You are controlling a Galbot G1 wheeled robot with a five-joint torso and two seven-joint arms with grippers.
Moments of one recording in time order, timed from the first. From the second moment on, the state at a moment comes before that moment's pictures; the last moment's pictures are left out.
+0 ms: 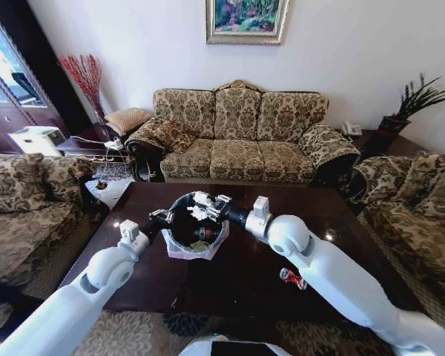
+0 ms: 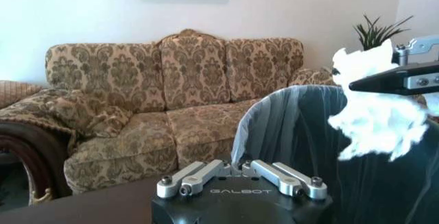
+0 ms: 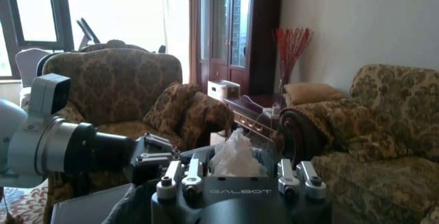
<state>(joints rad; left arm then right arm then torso) 1.34 -0.77 -0.47 -2.16 -0.70 0.27 -0.08 -0.62 0.95 -0.19 2.08 0.71 -0.48 -0.14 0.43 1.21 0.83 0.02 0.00</state>
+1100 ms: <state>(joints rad) 1.39 -0.81 -0.56 -2.17 -0.63 0.27 -0.09 -0.73 0.89 -0.04 2.16 0.74 -0.43 0.06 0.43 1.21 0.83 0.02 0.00</state>
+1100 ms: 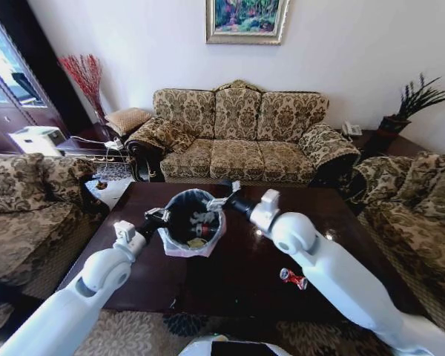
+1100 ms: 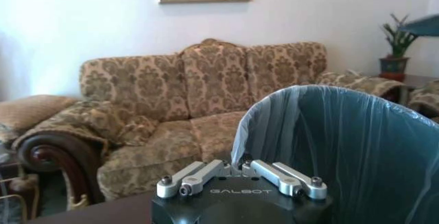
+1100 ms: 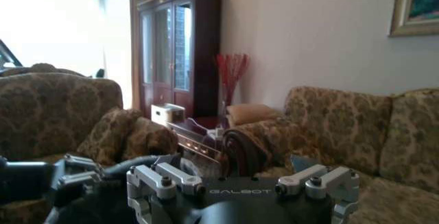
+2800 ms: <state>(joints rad) 1.47 -1.00 -0.57 -2.16 -0.44 0.18 -0.07 -1.42 1.44 0.26 1.74 0.63 0.03 0.89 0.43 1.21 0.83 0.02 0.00</state>
